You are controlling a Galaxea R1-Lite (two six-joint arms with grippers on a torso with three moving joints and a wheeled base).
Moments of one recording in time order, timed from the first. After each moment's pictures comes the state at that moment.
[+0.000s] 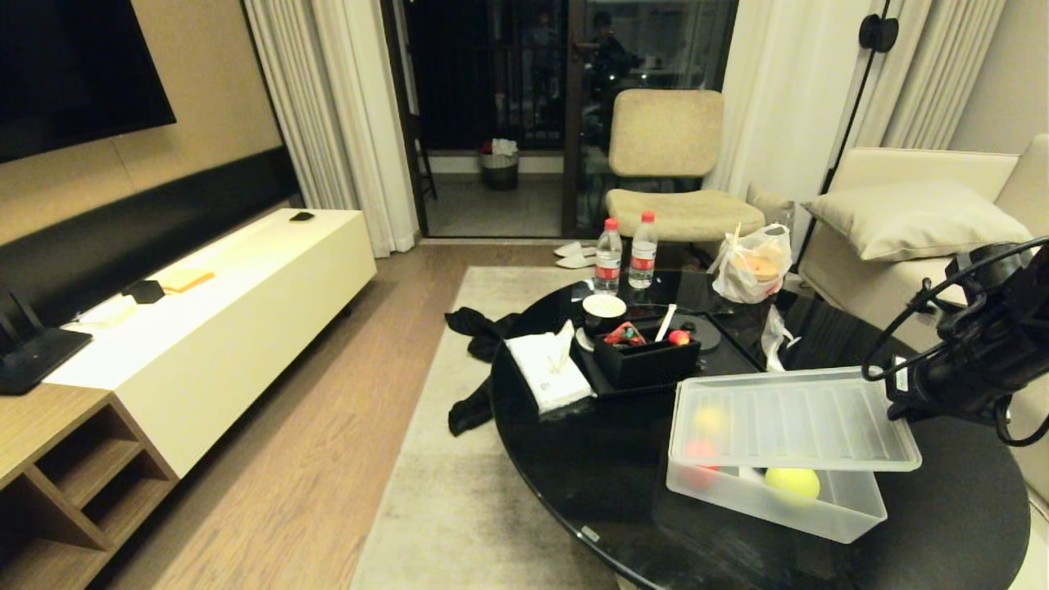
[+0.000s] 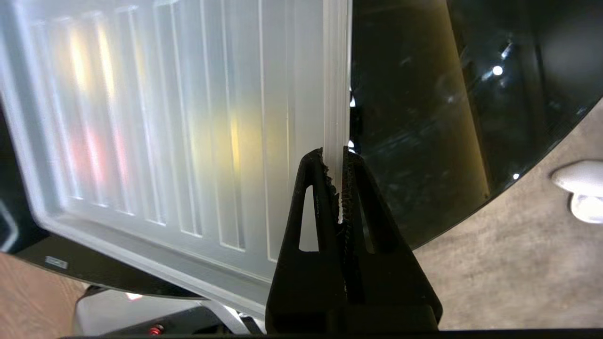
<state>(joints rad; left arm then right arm) 0.00 0.00 0.00 -0.01 0.00 -0.02 -0.38 2.00 -1.58 0.67 0.09 0.06</state>
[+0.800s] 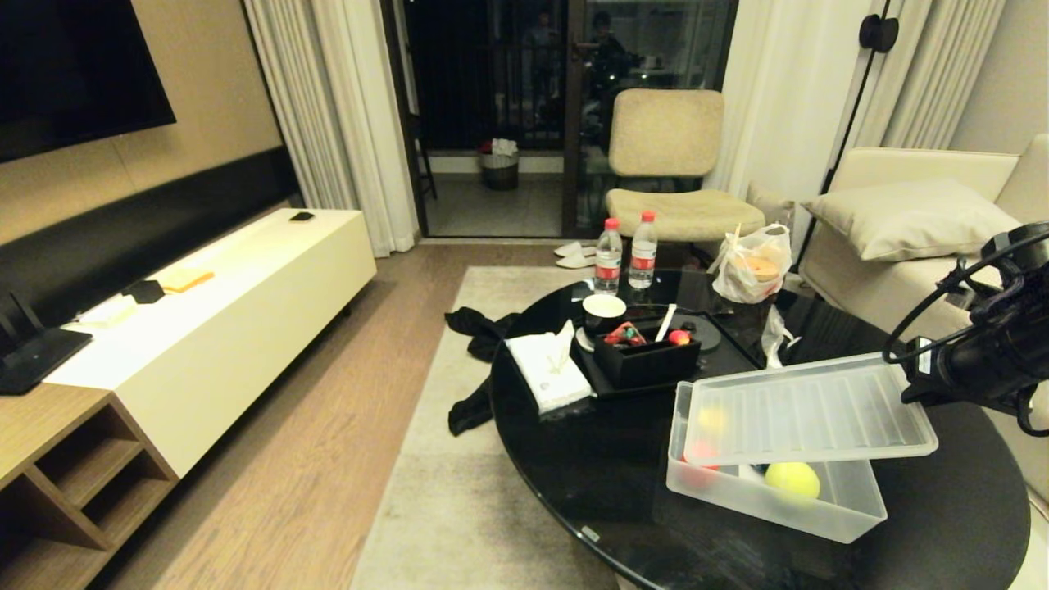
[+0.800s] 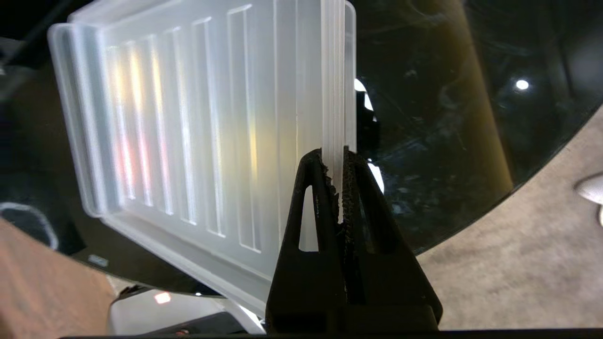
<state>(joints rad) 0.00 0.00 0.00 -0.01 0.00 -0.02 -0.42 1.94 -1.59 0.67 0.16 0.09</state>
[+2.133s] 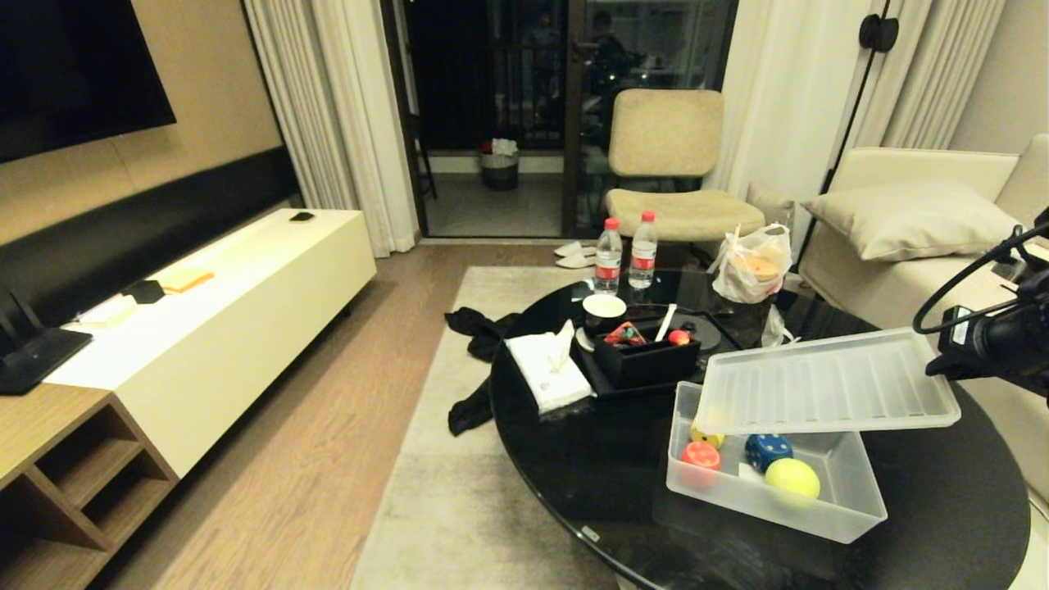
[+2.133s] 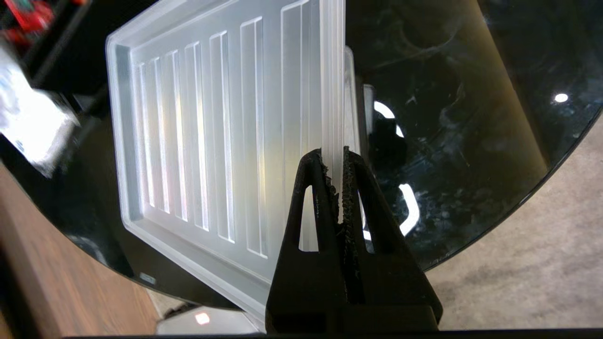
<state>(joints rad) 0.00 0.00 0.00 -0.01 0.00 -0.02 -0.48 1.90 -1.65 0.67 0.24 0.16</state>
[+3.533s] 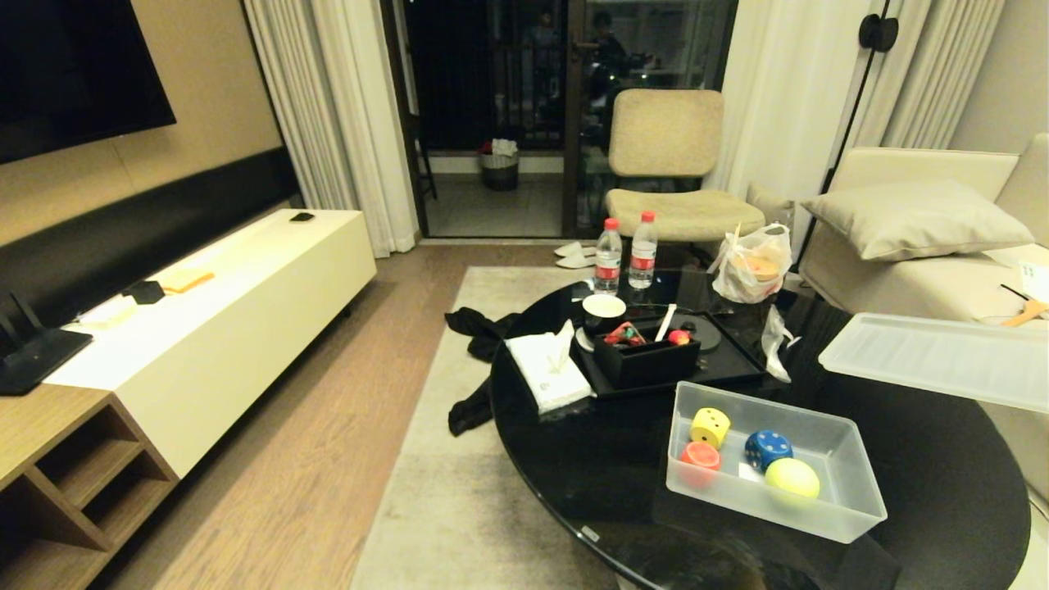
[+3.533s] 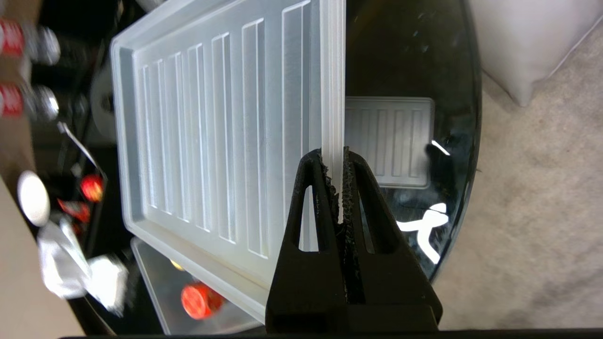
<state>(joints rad) 0.00 0.00 0.00 -0.01 0.00 -0.02 -0.87 2.06 -1.89 0.66 0.41 0.31</state>
